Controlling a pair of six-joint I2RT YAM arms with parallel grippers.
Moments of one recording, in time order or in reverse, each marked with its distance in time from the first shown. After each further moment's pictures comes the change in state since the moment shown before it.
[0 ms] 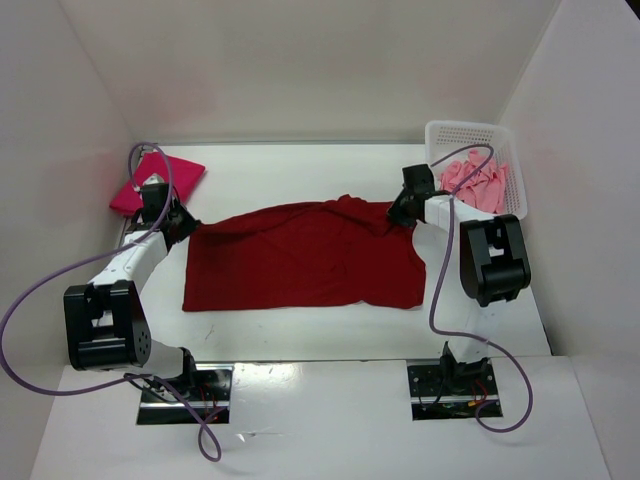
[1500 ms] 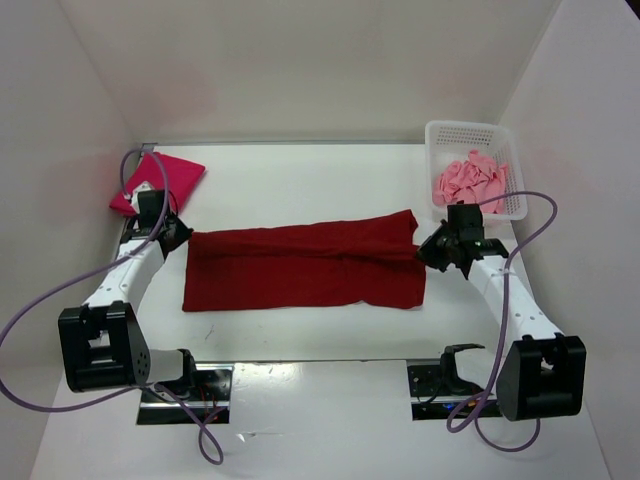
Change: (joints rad) left arm 0.000 -0.110 -0.031 -0.122 -0.146 0.007; right arm -0.122 -0.721 -0.404 -0.304 -0.124 0.057
